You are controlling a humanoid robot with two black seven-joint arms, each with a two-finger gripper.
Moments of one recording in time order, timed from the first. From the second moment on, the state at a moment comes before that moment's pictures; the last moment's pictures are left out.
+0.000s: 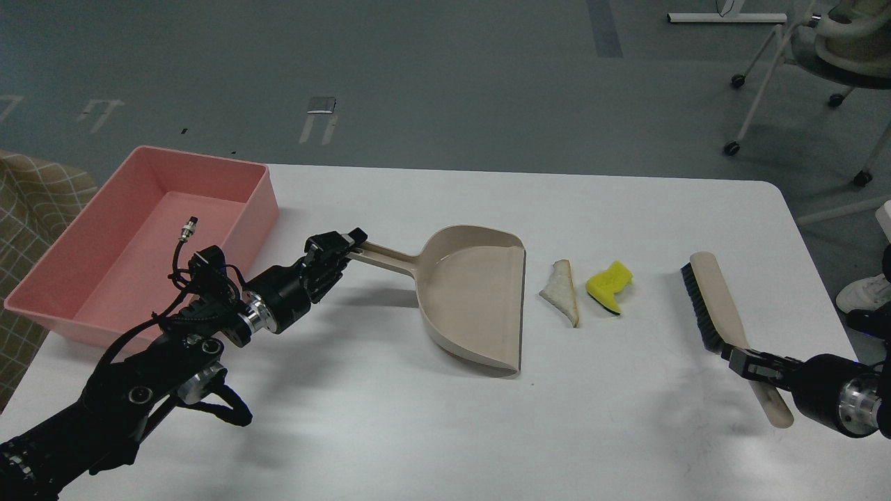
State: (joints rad) left arm -0.39 0.39 -0.74 -0.98 0.99 -0.18 -0.44; right arm -0.05 -0.77 1.18 1.59 -1.75 0.47 -0.11
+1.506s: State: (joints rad) left arm -0.39 0.40 -0.75 -0.98 0.98 -0.16 -0.44; right arm 0.52 -0.19 0.78 1.29 -1.74 0.49 -0.13
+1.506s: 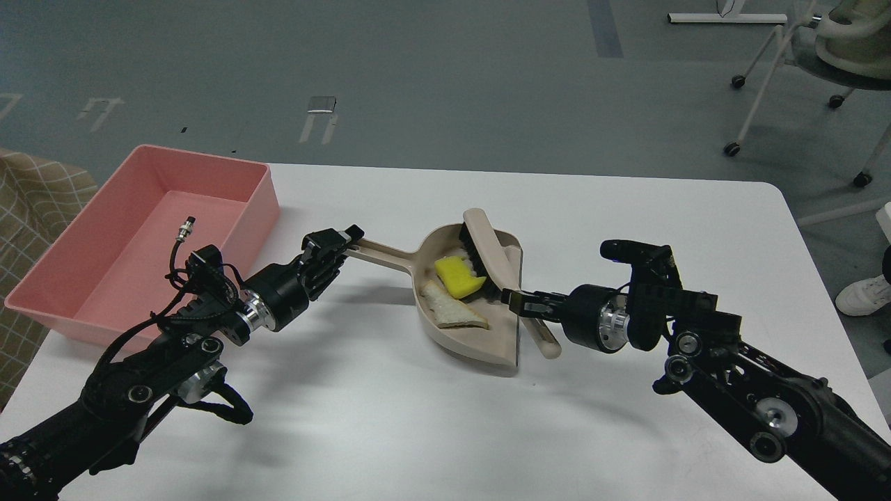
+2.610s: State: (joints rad) left arm -0.33 0.63 -1.04 -1.15 0.63 -0.17 -0.45; right arm 0.19 -0.71 1.13 1.46 -1.62 0.49 -0.12
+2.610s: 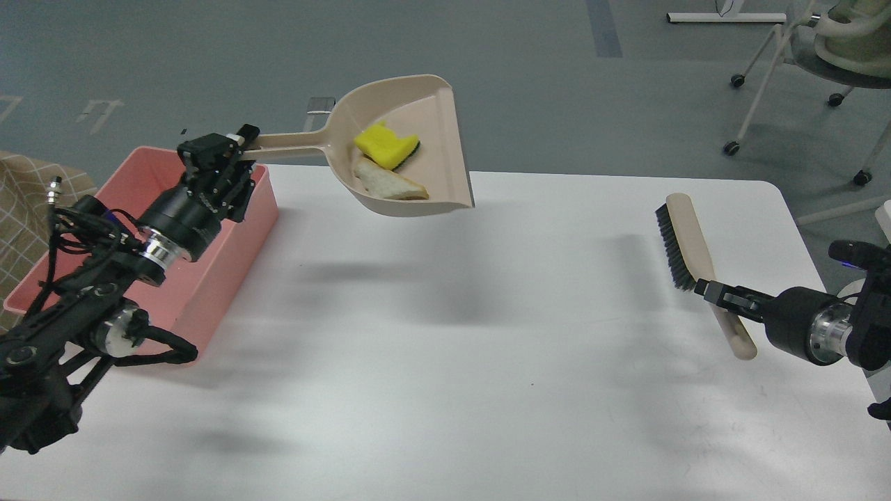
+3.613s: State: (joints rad) left arm -0.05 1.04 -1.27 -0.87 0.71 -0.21 -0.49; right arm 0.18 -0.67 1.28 1.39 -1.53 0.49 -0.12
